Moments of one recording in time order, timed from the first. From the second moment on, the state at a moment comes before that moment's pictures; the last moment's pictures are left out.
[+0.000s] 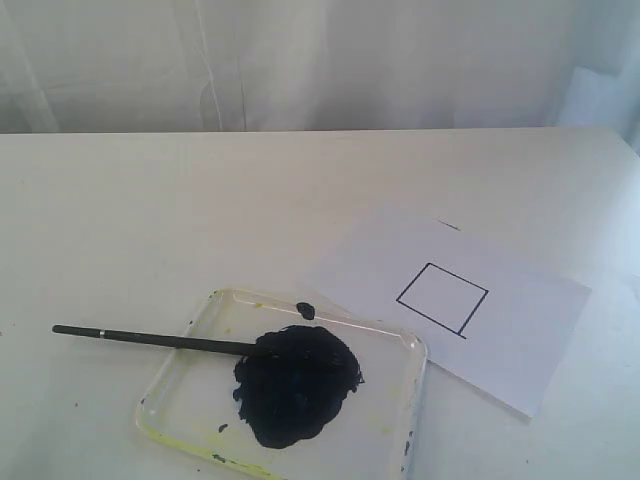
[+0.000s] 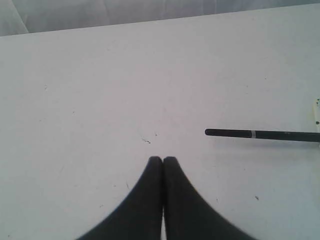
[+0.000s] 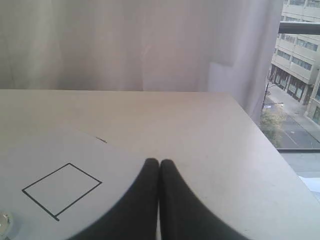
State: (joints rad) left arm 0.01 0.00 0.02 -0.11 0.34 0.18; right arm -0.05 0.00 -0.01 0.13 0.18 -0.12
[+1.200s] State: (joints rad) left arm 0.01 0.04 -0.45 -0.17 0.66 -0.07; right arm -0.05 0.01 -0.36 0.15 0.28 0.11
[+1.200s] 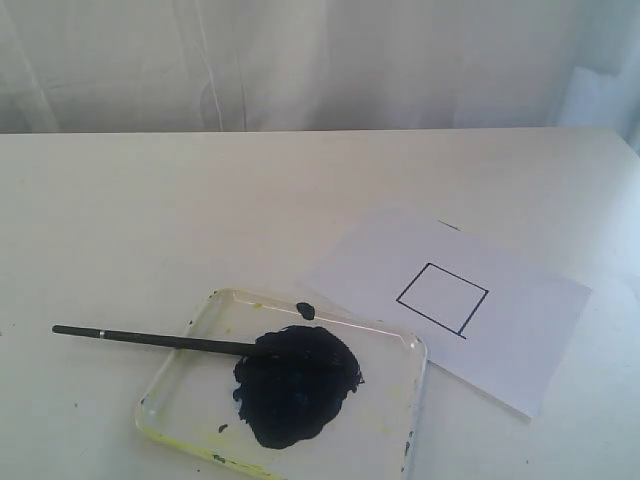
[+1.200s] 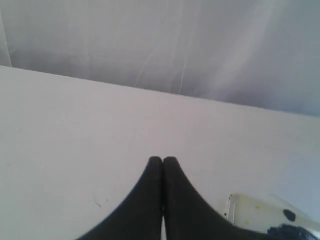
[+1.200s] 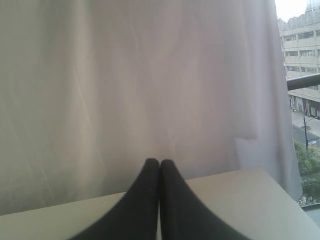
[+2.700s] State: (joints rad) left arm 0.01 1.23 -0.97 -0.26 0.81 0.21; right arm -0.05 1.38 -1.09 0.27 0.93 -0.51
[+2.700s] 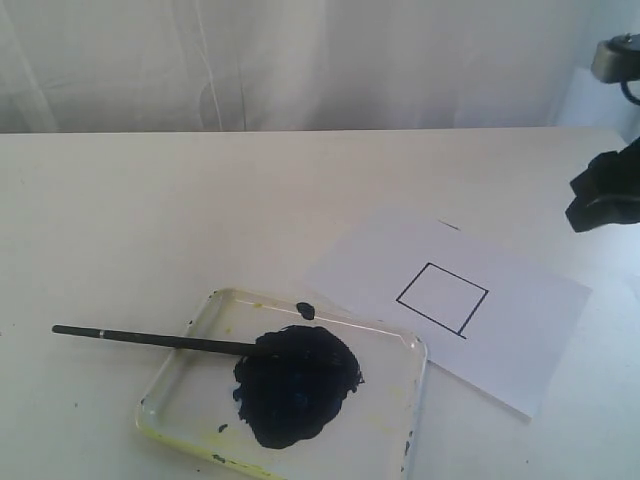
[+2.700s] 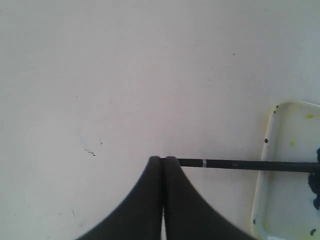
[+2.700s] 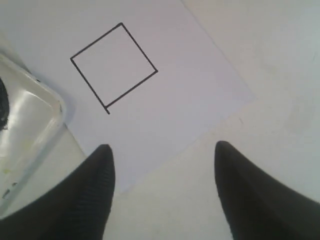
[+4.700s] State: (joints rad) left arm 0.01 1.39 -0.97 -0.41 0.84 0.66; right arm 0.05 1.85 -0.99 0.23 0.61 -0.88
